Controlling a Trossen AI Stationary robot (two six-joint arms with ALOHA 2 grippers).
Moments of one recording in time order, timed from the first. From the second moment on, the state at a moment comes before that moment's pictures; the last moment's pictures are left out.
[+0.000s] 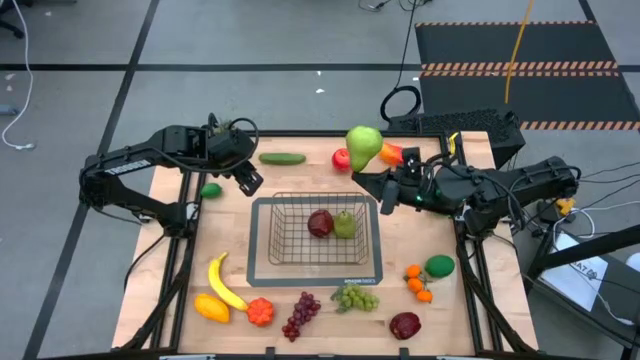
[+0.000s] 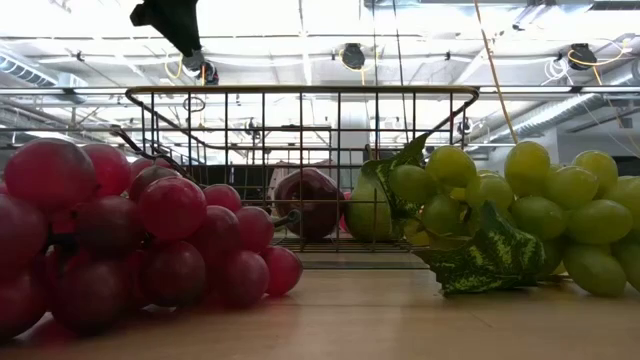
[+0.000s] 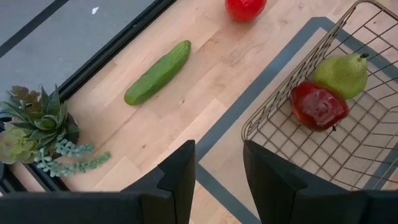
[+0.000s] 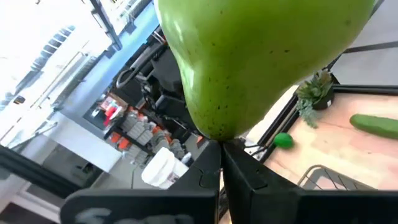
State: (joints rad) left arm 0.18 1.27 1.51 -1.33 -0.27 -0.53; right arm 0.29 1.25 1.38 -0.23 0.60 0.91
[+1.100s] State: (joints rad) left arm 0.18 1.27 1.51 -1.22 -0.24 -0.58; right arm 0.08 1.76 1.38 -0.43 -0.28 0.96
